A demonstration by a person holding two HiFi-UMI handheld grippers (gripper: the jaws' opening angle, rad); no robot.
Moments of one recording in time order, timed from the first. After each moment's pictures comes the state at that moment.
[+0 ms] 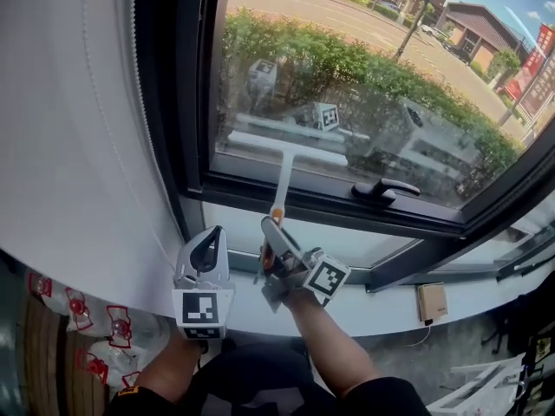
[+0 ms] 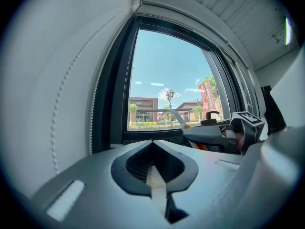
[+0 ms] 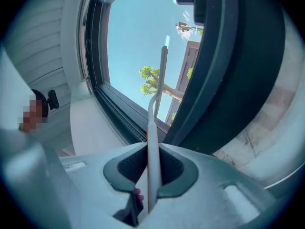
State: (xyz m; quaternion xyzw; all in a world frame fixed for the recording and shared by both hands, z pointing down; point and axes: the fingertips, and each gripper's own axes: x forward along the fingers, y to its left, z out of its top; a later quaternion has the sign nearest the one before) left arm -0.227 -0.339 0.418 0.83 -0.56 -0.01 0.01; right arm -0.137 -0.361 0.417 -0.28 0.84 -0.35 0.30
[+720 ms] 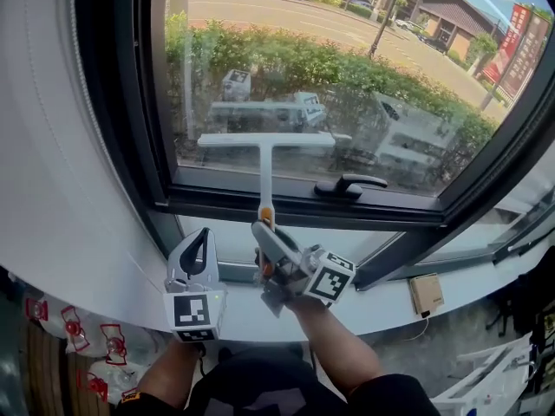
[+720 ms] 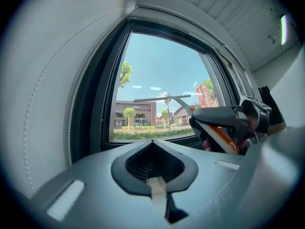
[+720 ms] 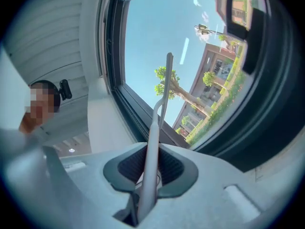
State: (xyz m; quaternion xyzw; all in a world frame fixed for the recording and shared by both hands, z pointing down) left arm -0.182 -0.343 0.401 0.84 -0.55 -0.01 -0.01; right arm -0.091 -0.335 0.359 -0.27 0.88 -0.26 0.28
